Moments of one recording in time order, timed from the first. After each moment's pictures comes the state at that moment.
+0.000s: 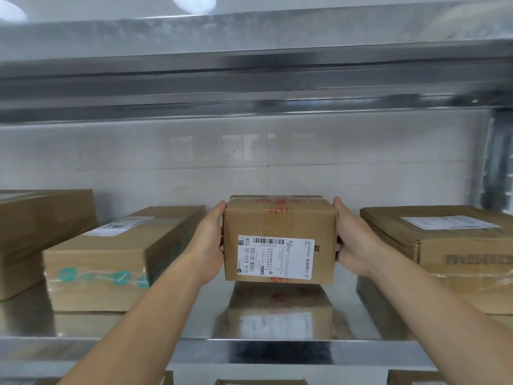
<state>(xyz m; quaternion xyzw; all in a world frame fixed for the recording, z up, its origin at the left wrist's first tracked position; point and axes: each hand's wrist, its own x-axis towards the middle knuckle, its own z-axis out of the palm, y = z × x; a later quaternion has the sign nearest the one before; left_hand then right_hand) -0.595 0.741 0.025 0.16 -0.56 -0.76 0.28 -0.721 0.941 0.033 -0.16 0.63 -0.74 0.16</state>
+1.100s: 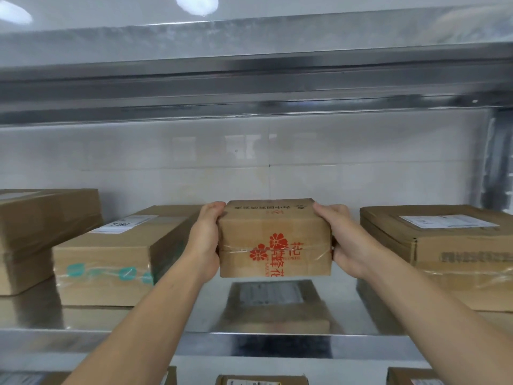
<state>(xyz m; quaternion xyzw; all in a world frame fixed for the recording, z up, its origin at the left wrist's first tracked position) -0.580 0.751 0.028 0.13 -0.55 -0.74 0.36 -0.710 0.941 0.028 -0.23 0.62 -0.73 0.15</state>
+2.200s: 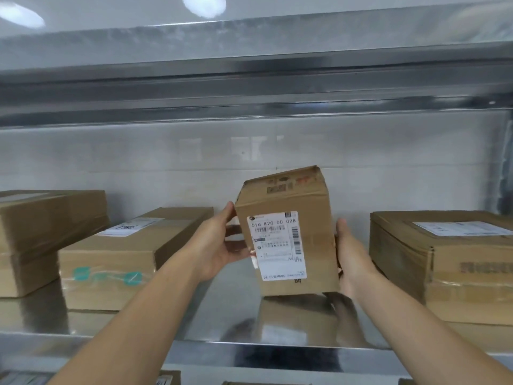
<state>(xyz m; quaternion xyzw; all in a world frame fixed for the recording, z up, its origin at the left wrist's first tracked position) -0.578 0.740 0.039 0.13 -0.63 -0.73 0.24 -0.713 0.920 0.002 -0.08 0.61 -0.78 0.15</state>
